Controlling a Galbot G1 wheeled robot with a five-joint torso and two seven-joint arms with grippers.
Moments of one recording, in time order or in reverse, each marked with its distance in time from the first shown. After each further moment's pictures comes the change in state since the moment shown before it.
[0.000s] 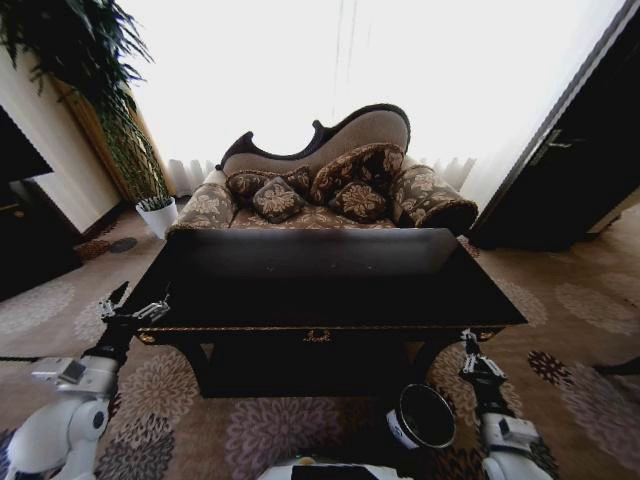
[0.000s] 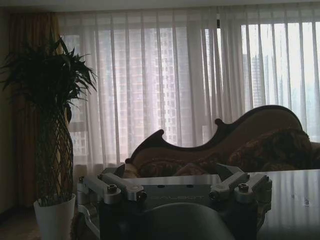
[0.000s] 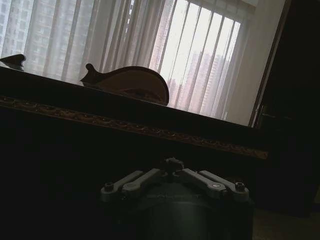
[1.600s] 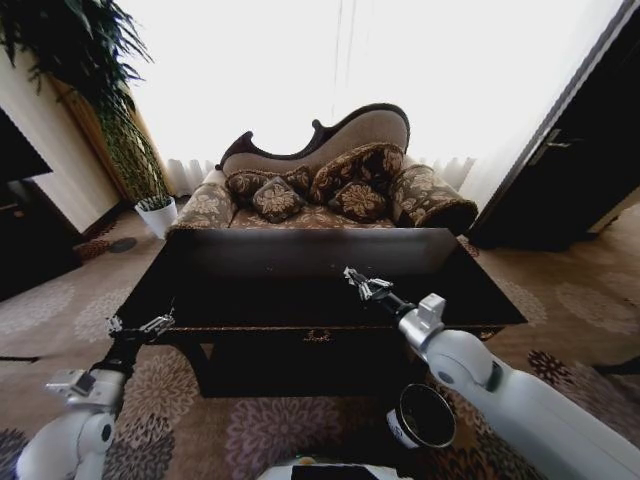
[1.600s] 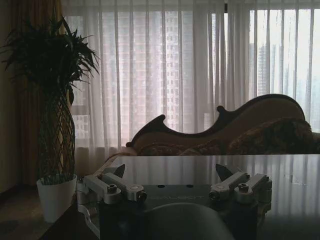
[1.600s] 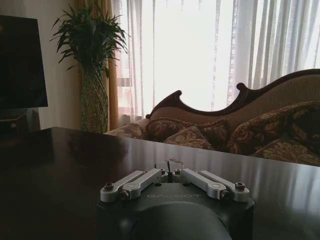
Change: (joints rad) left arm 0.012 -0.073 0.051 0.007 0.055 0.009 0.001; right arm 0.433 -0.682 -0.467 0.466 0.652 -0.579 0.134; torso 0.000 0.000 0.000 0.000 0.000
